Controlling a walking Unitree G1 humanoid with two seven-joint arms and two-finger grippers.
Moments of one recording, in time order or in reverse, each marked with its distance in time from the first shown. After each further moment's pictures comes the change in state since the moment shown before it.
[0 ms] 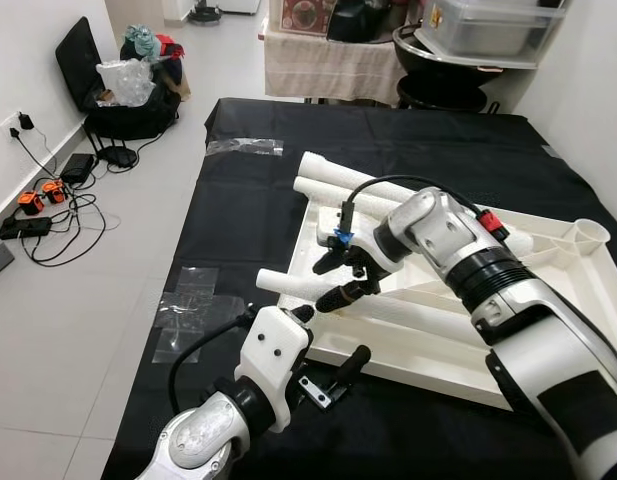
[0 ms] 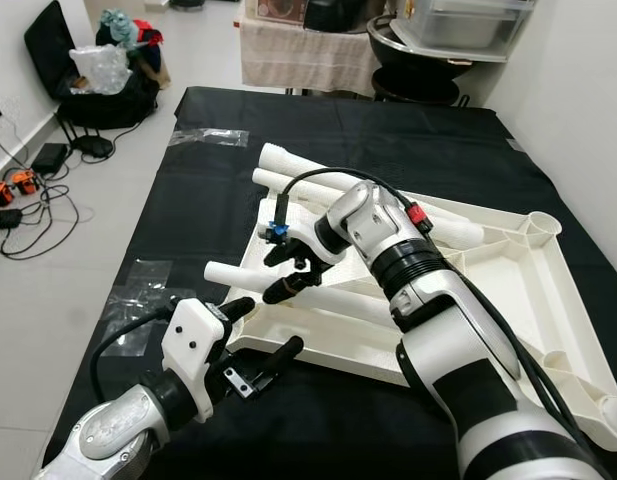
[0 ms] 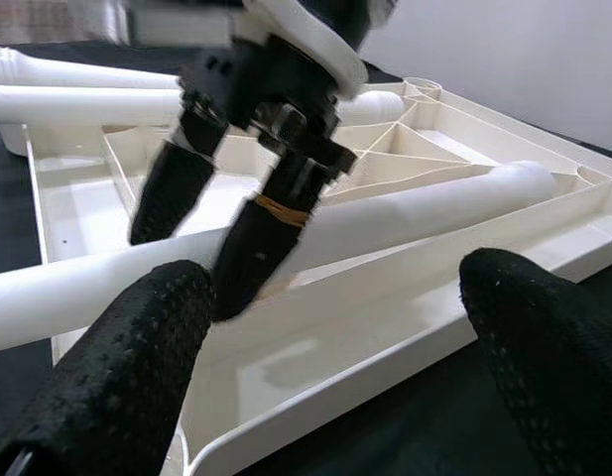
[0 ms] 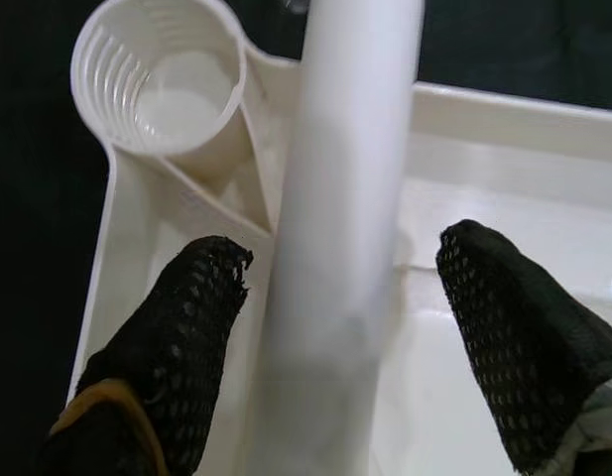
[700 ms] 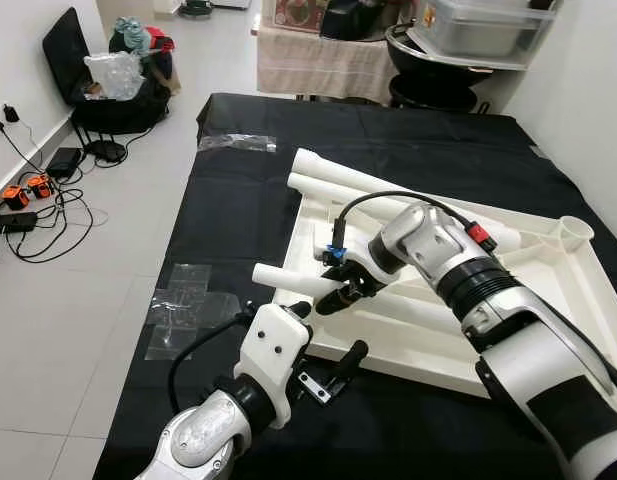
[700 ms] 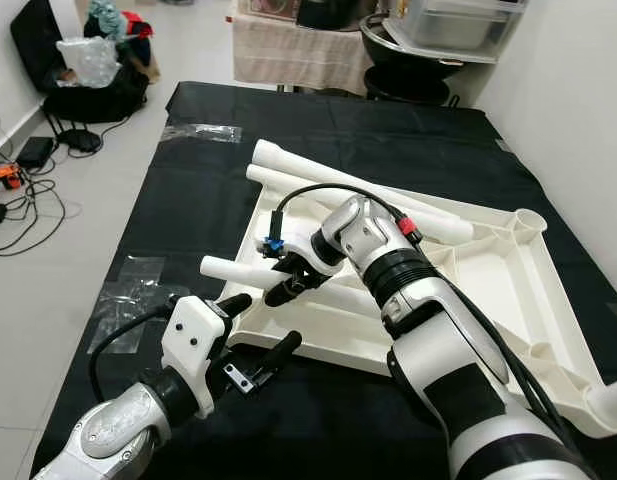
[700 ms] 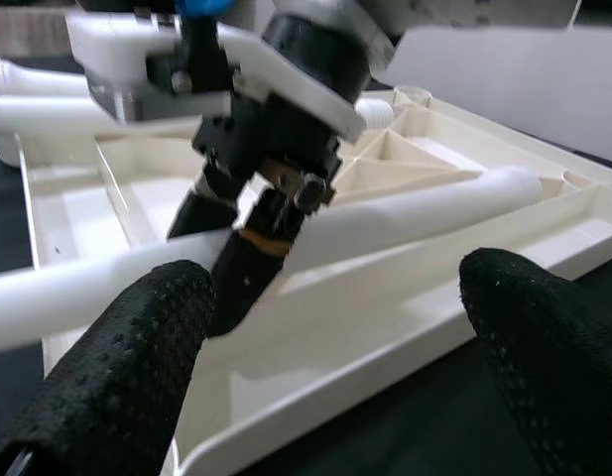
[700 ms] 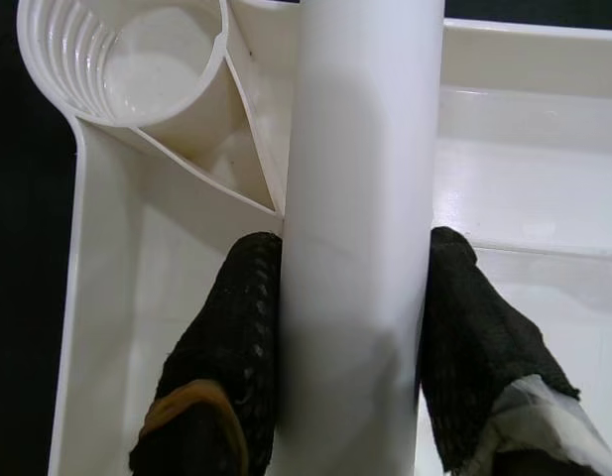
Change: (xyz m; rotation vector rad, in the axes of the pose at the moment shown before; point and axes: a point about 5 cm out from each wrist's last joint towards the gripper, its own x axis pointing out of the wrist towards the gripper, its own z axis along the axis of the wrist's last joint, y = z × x) left arm 0.004 0.002 0.004 0.020 -0.019 0.027; right arm 0.013 -0.003 -0.006 0.028 0.034 -0.055
